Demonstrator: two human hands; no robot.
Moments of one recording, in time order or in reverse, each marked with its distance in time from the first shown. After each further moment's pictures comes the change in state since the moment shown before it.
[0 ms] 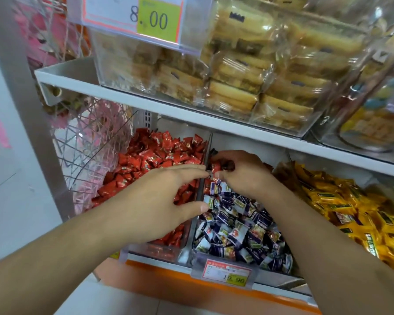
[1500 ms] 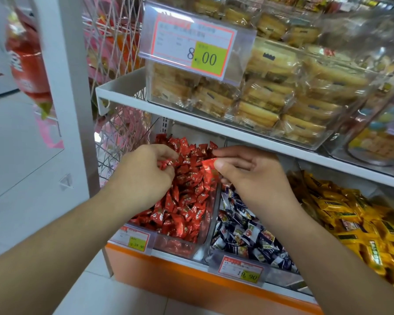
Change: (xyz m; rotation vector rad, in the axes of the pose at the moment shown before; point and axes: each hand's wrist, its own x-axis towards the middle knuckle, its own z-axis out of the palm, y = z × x) left_hand -0.014 -0.030 -0.035 -0.214 0.419 -0.381; right_hand -0.081 -0.075 -0.013 0.787 0.175 -0.119
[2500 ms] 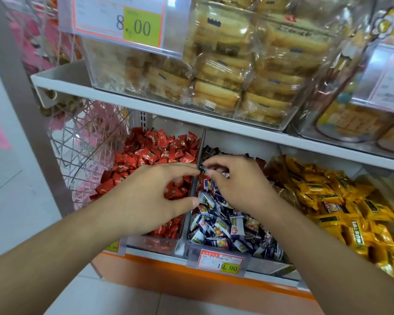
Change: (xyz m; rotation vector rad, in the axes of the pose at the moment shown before) left_hand -0.021 0.027 0.036 0.181 -0.379 0.329; right_hand 0.023 0.063 -0.030 -0.684 -0.086 -0.077
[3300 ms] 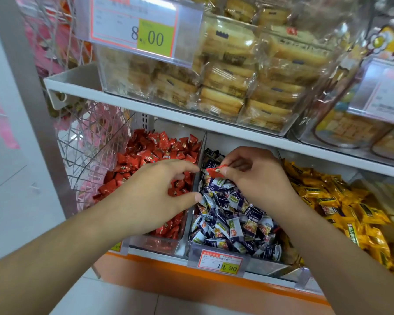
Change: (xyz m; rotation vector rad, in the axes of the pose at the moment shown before) left_hand -0.001 0.000 -0.001 -0.003 0.079 -0.021; right_hand -0.010 -0.004 -0.028 0.241 0.126 0.107
